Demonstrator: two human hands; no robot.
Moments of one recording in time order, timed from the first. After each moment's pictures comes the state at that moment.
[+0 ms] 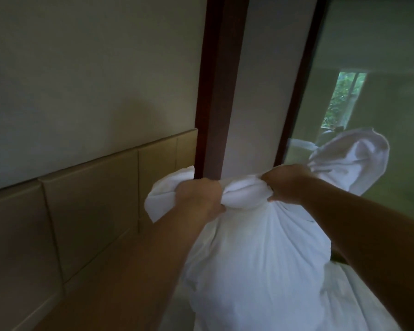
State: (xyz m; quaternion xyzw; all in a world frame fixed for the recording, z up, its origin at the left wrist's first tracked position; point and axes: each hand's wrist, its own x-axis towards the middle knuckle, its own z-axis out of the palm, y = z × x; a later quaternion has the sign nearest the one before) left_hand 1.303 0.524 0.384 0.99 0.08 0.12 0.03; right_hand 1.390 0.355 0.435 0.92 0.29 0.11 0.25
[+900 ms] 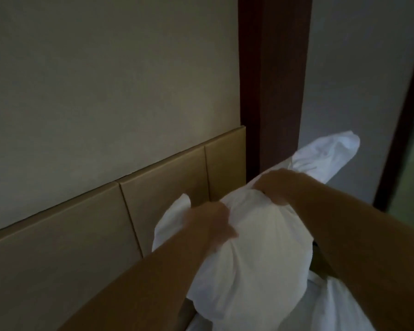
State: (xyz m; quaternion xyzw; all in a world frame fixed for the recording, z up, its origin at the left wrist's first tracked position) left_hand 1.581 0.625 0.328 0.96 0.26 -0.03 0.08; right_hand 1.760 0.538 0.338 0.85 0.50 0.10 0.14
